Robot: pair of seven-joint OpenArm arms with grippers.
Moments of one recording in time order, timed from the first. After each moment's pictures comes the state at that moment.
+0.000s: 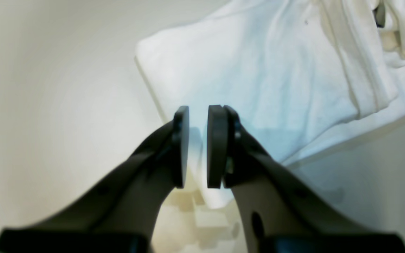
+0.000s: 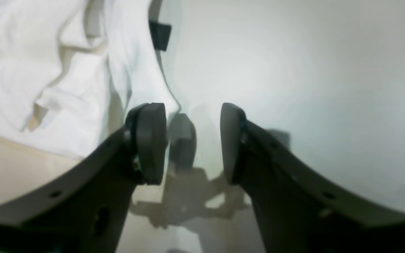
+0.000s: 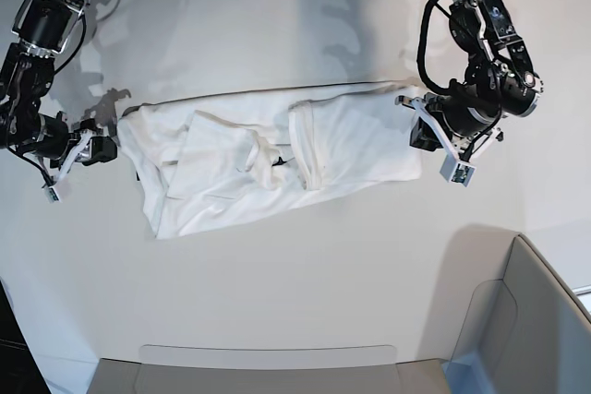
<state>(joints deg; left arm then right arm) 0.6 -2.1 -22.3 109.3 -24.6 -33.1 78.3 13.7 23.3 26.1 70.5 39.9 44.1 -74.0</state>
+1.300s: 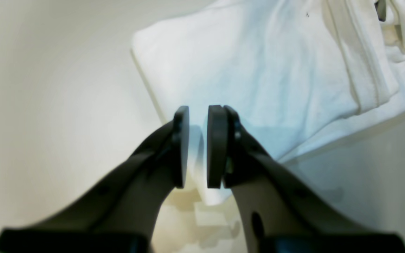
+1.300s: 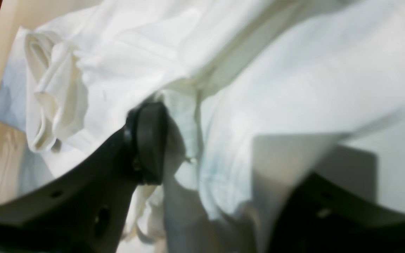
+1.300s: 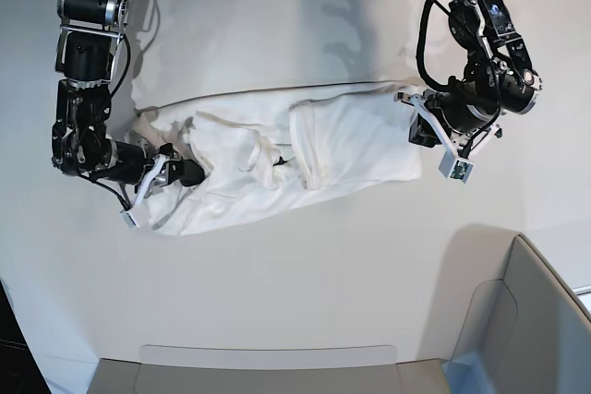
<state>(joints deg) 1.4 -2.1 -22.3 109.3 -24.6 -33.1 78.3 21.7 14.9 8.4 54.3 43.7 44.4 -62.1</state>
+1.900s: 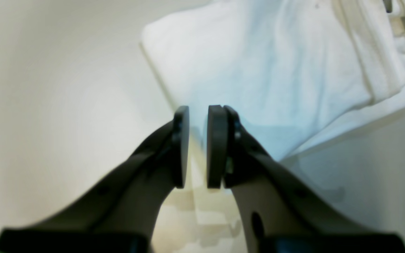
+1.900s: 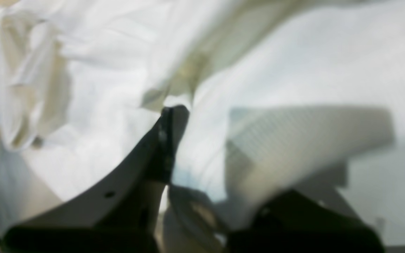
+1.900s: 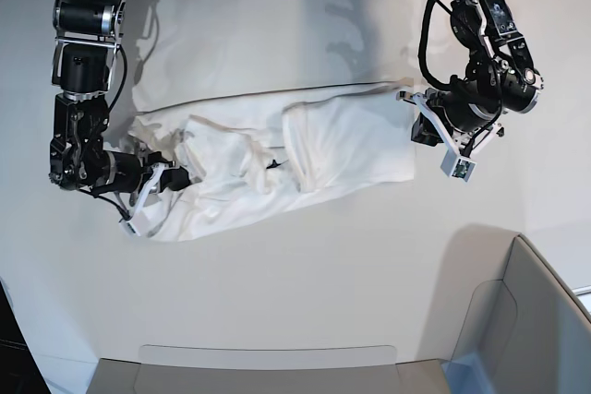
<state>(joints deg) 1.7 -2.6 -22.3 109.3 -24.5 -33.1 78.3 24.9 17.1 7.2 54.6 37.9 38.6 -64.2</state>
